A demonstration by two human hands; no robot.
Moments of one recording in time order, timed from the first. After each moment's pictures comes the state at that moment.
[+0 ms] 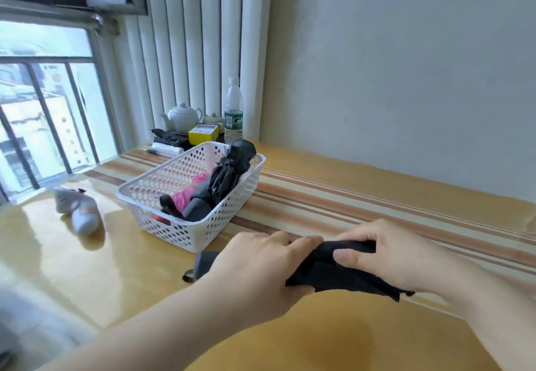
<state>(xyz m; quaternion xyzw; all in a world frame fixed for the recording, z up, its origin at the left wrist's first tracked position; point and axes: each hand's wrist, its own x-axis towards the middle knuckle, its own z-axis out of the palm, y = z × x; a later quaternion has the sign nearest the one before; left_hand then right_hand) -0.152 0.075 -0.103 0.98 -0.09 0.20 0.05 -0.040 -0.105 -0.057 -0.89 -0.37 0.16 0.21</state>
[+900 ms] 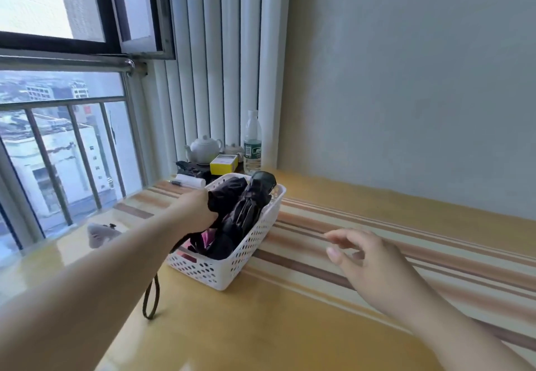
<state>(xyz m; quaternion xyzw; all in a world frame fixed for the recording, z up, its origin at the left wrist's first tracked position) -0.101 0.250 -0.060 0.93 0.34 0.02 0.12 -0.044 -0.046 -0.074 -0.86 -0.37 -0.03 0.35</state>
